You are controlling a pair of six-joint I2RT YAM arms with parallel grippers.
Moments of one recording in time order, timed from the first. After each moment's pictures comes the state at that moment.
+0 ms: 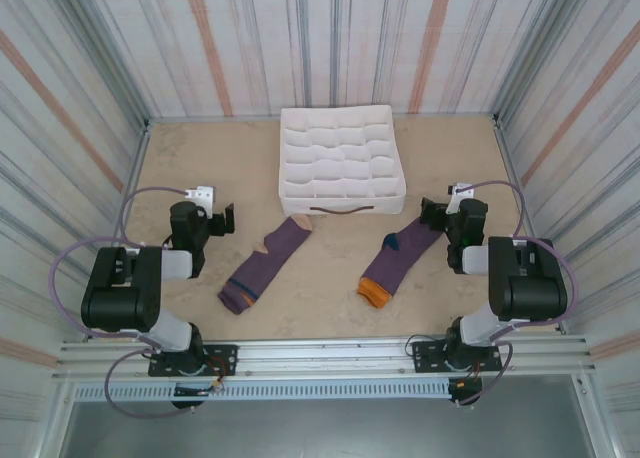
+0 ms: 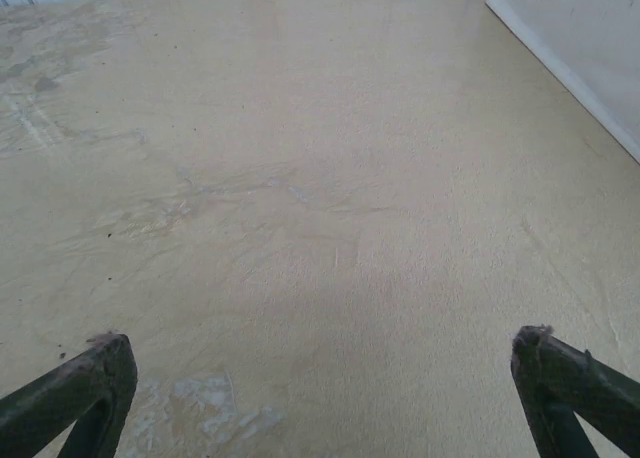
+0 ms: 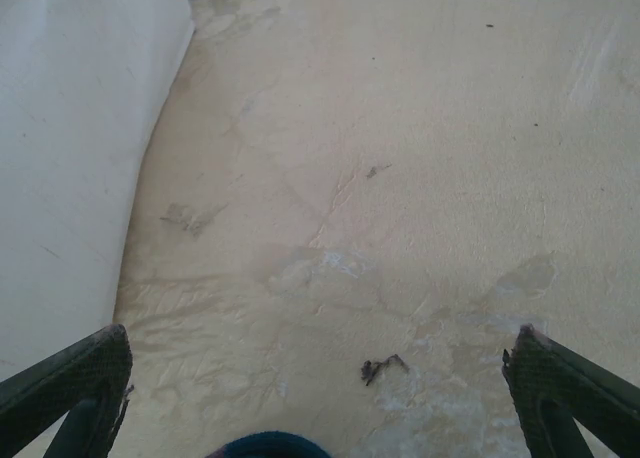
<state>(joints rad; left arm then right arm) -0.01 1.52 0.39 0.68 0.05 0.07 -0.06 1.55 0.38 0.74 -0.08 0.10</state>
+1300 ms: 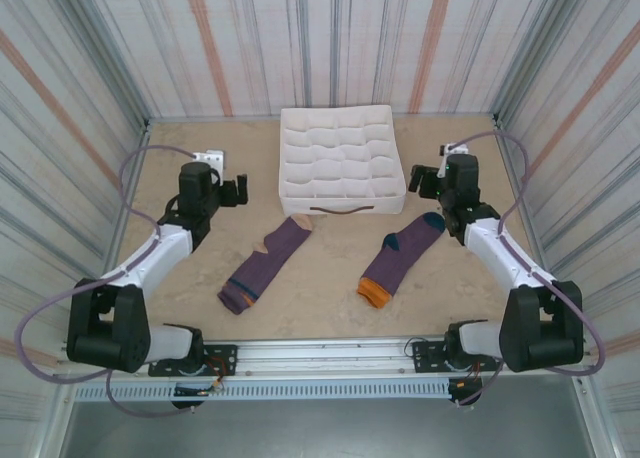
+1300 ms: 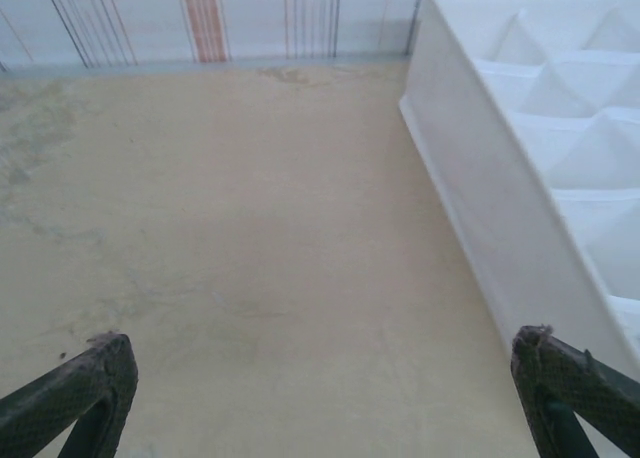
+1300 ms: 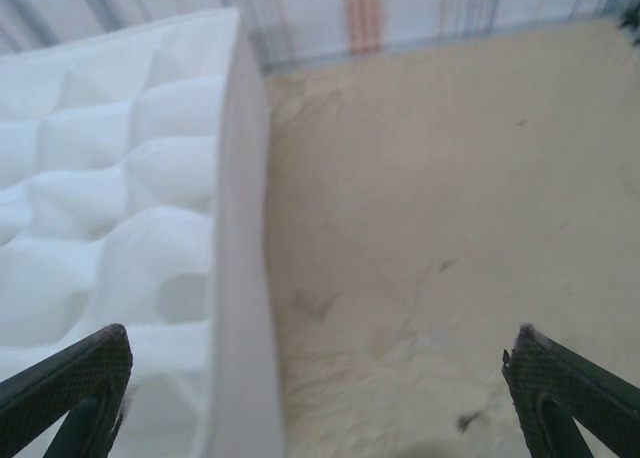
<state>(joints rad) -0.19 1.30 0.80 -0.01 -0.06 -0.10 0.17 1.27 0.83 -0.09 0.11 0.24</state>
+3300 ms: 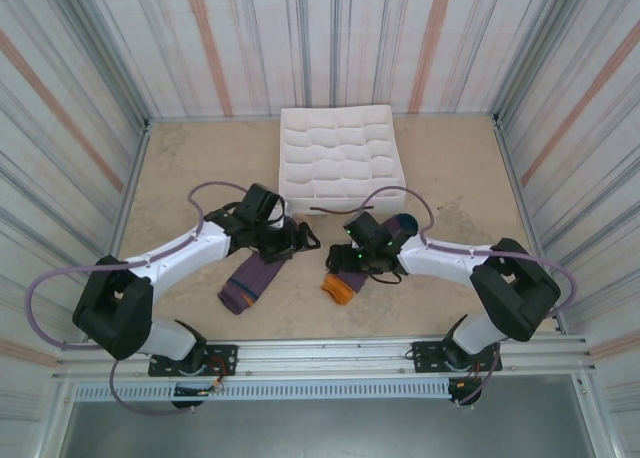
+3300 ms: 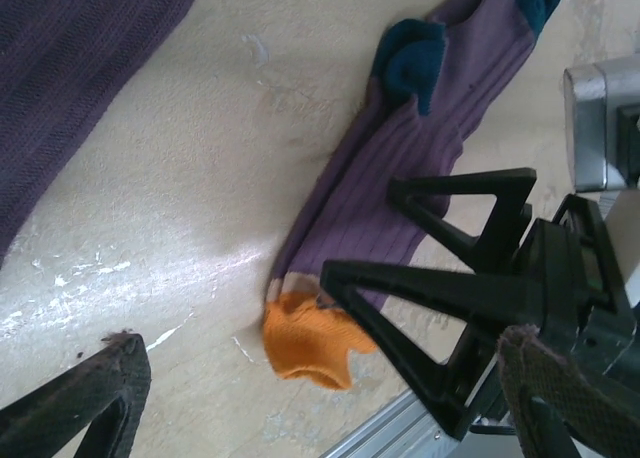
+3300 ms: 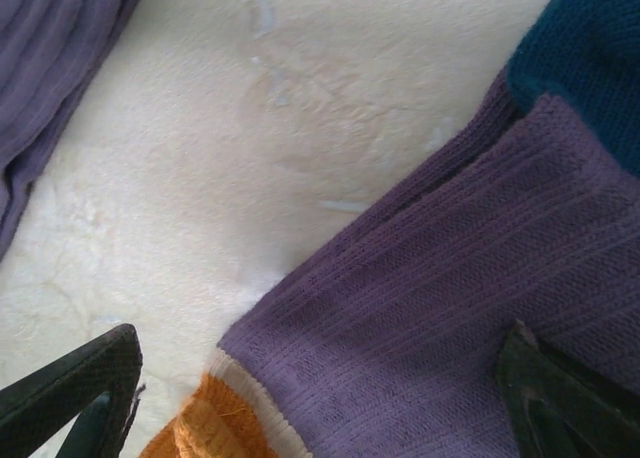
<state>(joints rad) -0.59 1.41 0.89 -0.48 0.49 -0.76 0.81 1.52 0.77 -0.29 -0.10 0.75</state>
